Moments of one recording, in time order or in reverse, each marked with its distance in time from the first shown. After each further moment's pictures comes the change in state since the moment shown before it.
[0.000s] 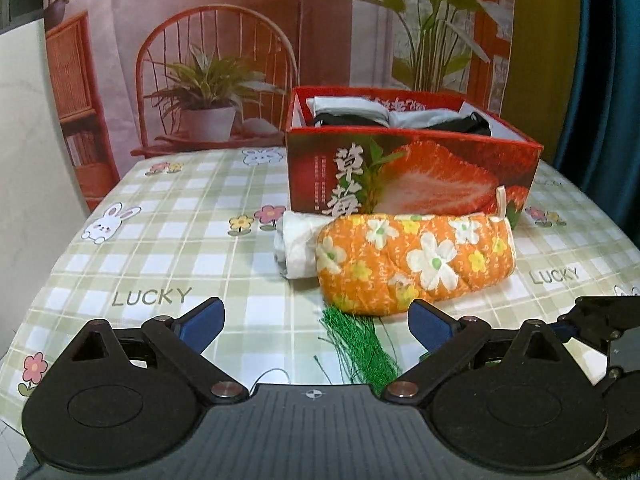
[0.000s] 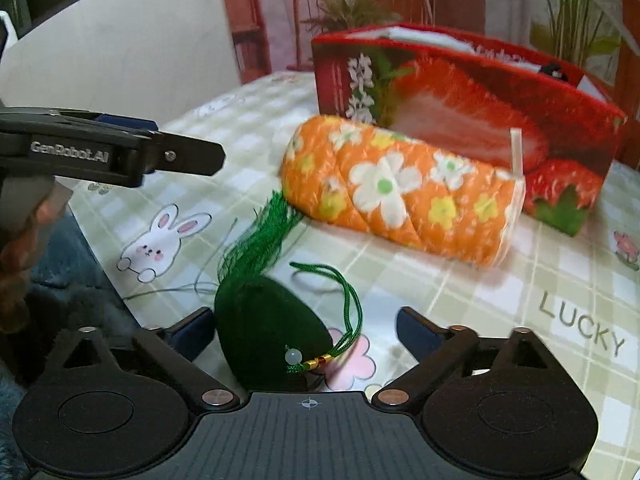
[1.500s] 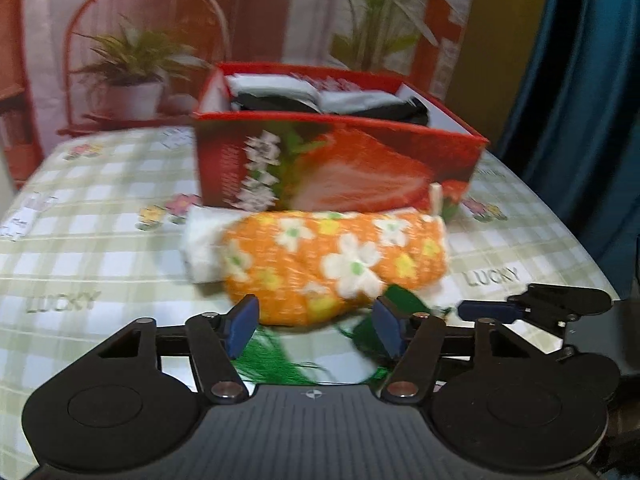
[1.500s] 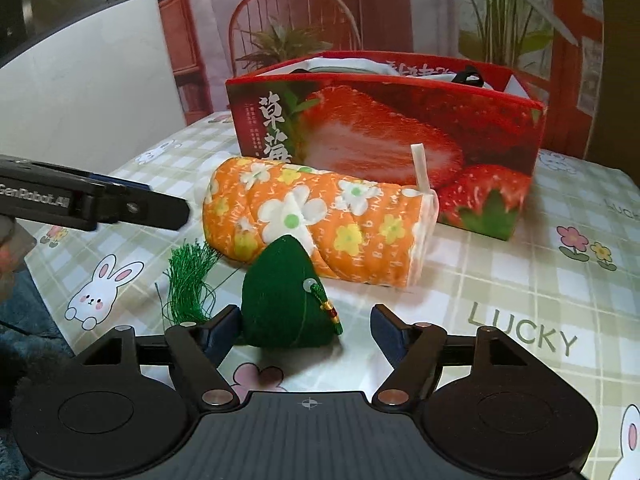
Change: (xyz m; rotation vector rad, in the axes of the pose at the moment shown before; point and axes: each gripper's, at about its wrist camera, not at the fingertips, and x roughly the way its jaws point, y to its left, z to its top) left arm 0.032 -0.031 0.023 -0.009 0.085 -0.237; right arm -0.014 -0.038 -0.003 0.105 -0.129 -0.106
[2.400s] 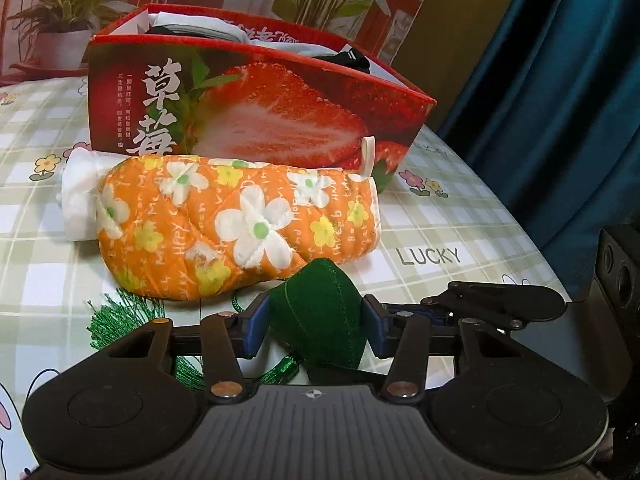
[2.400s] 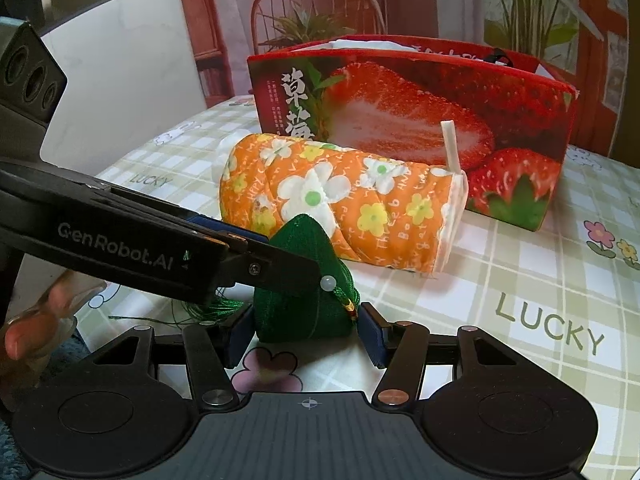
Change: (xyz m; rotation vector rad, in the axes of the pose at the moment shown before) left arm 0.051 -0.016 -0.022 -0.053 0.043 -0.228; right arm 0.016 0.004 -0.007 -0.038 0.031 0.058
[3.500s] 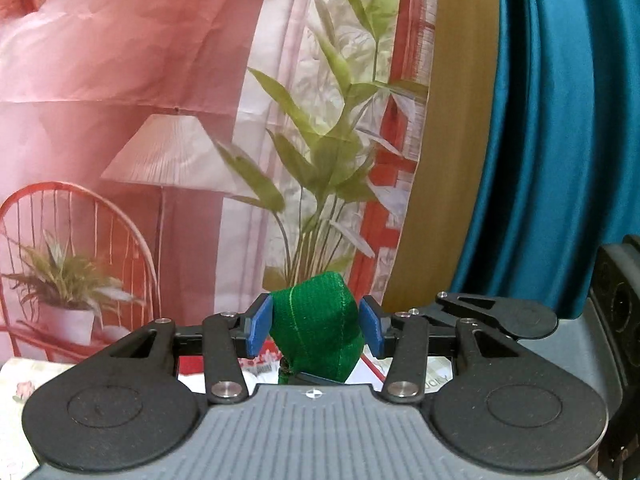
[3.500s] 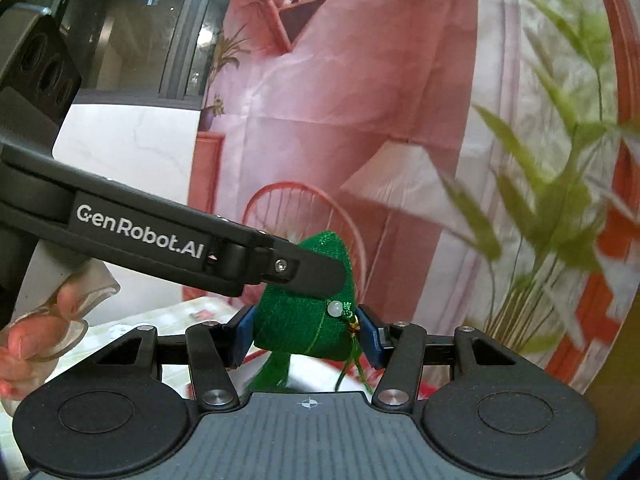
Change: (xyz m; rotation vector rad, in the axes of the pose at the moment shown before) left arm -0.091 -0.034 0.225 0.200 -0.487 0.030; right arm -0.062 -0.011 0.253 -0.310 -0.453 -0.108
